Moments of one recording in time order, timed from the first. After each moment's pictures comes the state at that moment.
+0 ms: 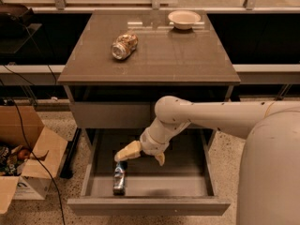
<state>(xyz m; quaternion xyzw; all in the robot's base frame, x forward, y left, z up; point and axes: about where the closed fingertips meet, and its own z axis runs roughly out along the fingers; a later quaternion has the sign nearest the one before) 0.512 0.028 0.550 0.10 -0.96 -0.25 0.06</state>
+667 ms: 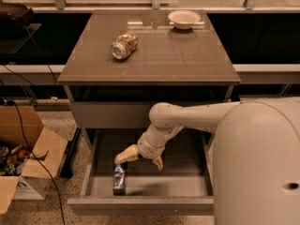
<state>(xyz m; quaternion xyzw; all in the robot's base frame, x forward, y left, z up) 0.524 0.032 0.502 0.06 -0.97 -0.23 0.09</state>
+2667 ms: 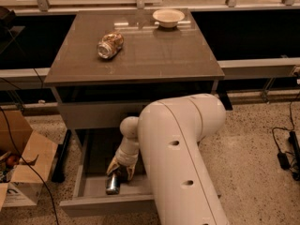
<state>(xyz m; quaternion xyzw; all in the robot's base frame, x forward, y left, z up) 0.558 0.115 0.371 -0.06 -0.97 -0.16 0.16</state>
